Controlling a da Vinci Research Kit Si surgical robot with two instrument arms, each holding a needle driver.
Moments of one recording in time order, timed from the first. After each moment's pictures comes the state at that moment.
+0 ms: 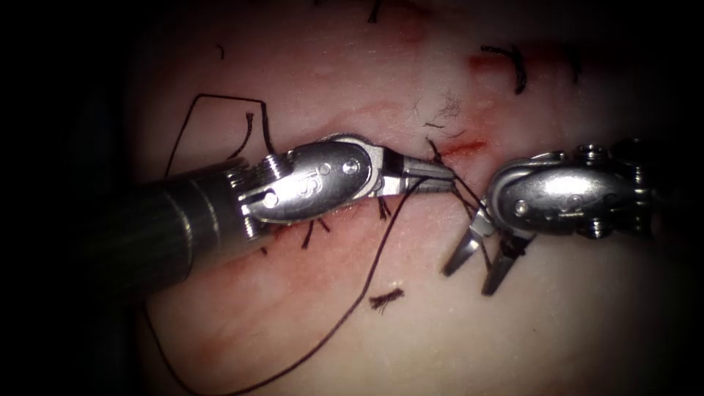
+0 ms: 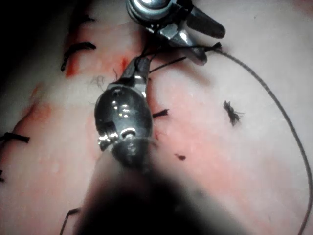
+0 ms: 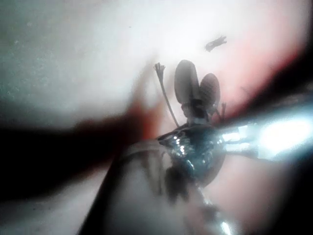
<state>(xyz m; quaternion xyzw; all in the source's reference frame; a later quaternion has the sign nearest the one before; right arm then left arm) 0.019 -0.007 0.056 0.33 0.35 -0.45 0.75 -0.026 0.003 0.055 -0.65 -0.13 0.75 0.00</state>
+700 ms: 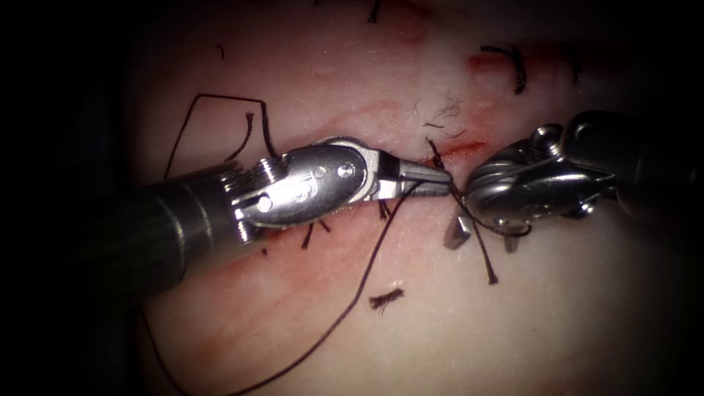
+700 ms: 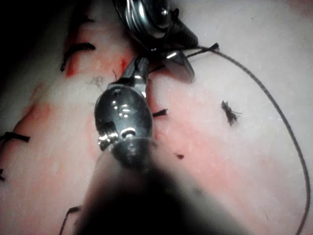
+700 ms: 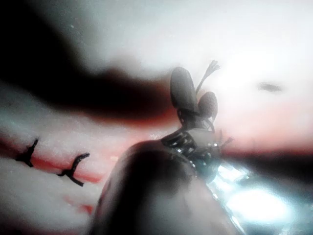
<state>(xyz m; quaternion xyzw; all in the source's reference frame) 0.021 -0.008 0.057 0.19 0.20 -0.66 0.70 -0.025 0.003 0.054 -0.65 -0.13 0.75 0.01</state>
